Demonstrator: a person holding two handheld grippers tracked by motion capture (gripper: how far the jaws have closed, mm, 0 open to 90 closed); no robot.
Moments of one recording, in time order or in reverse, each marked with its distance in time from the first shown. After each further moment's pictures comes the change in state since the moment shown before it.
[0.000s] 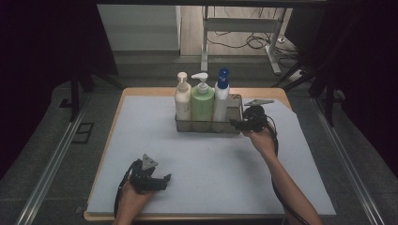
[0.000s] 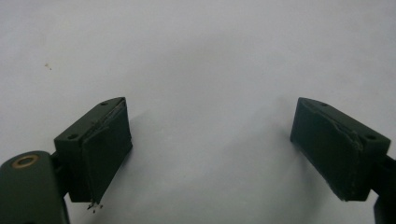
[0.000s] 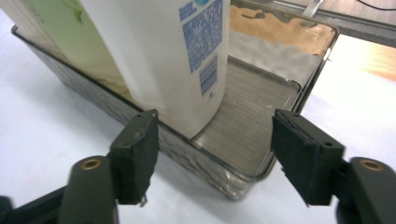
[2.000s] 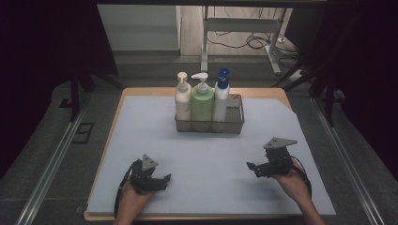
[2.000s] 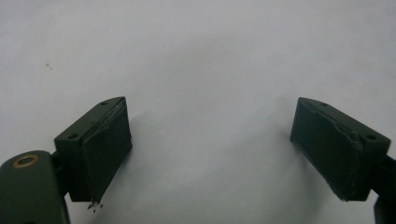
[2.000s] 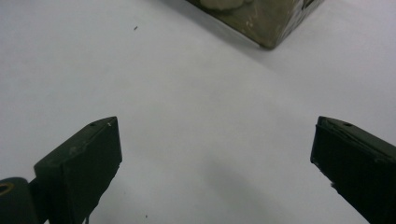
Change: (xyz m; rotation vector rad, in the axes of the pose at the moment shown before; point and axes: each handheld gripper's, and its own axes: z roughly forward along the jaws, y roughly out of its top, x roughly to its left) left arm 0.000 0.000 0.000 -0.001 0.003 0.001; right arm 0.022 -0.106 -0.087 0.085 0.047 -0.154
